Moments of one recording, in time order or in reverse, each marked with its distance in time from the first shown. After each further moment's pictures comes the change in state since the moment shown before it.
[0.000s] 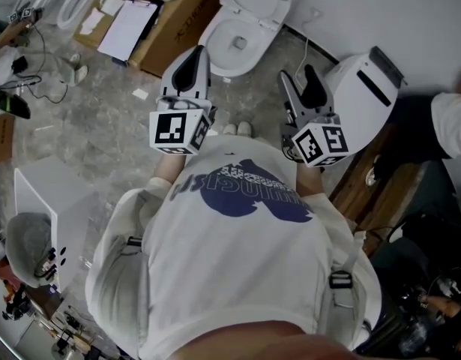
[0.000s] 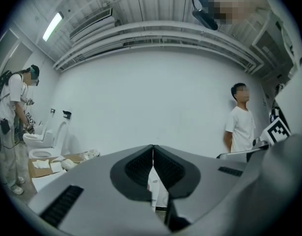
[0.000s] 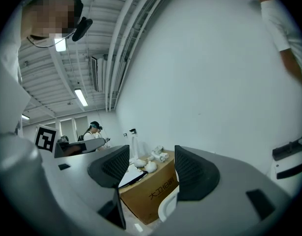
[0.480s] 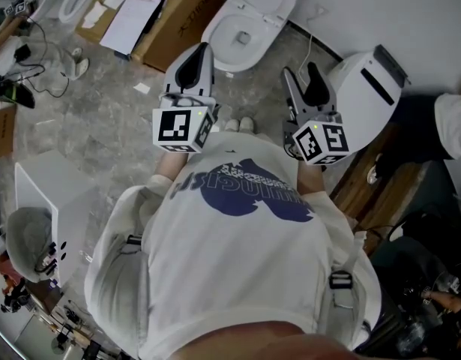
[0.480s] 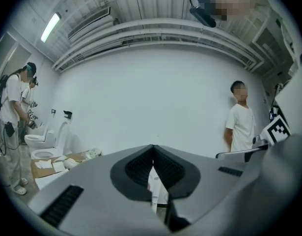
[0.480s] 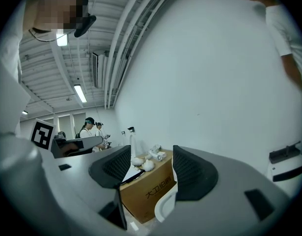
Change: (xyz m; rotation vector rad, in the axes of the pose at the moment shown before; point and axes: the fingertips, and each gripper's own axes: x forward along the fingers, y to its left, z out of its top) left arm -0.005 0.000 -0.004 0.006 0.025 0.001; right arm 0.001 0.004 -0.003 -0.036 0.010 -0.023
